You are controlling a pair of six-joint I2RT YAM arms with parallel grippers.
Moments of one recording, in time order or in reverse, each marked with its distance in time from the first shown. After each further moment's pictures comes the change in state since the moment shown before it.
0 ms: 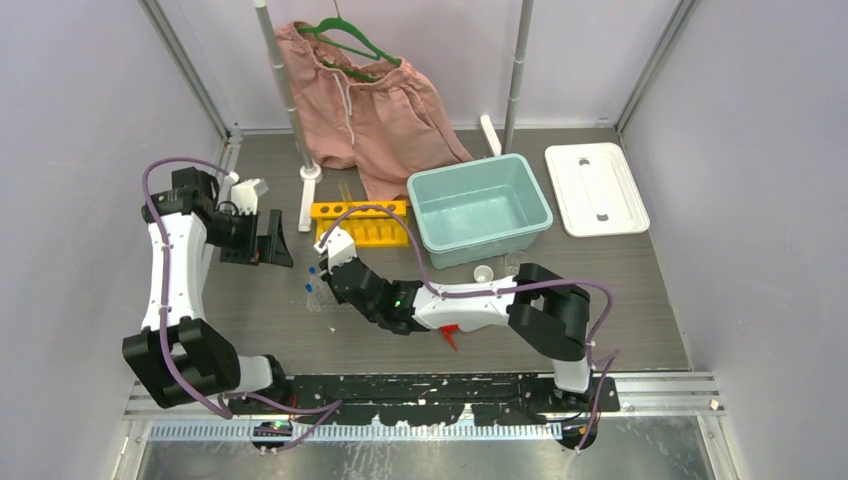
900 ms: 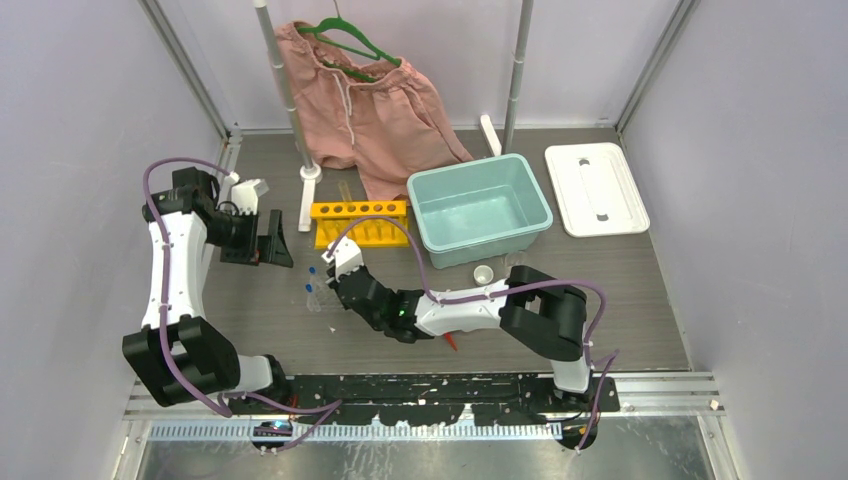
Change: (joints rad) left arm 0.000 0.009 0.000 0.000 -0.002 0.000; right arm 0.011 0.027 -0.093 0.124 0.054 -0.011
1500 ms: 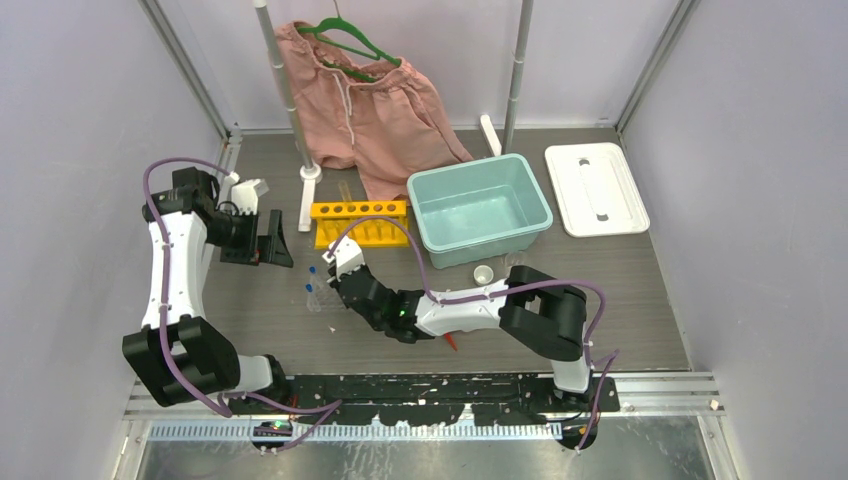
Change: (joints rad) left arm 0.000 0.000 0.000 0.000 0.000 0.001; right arm 0.000 0.000 -0.009 0.021 0.034 -0.030
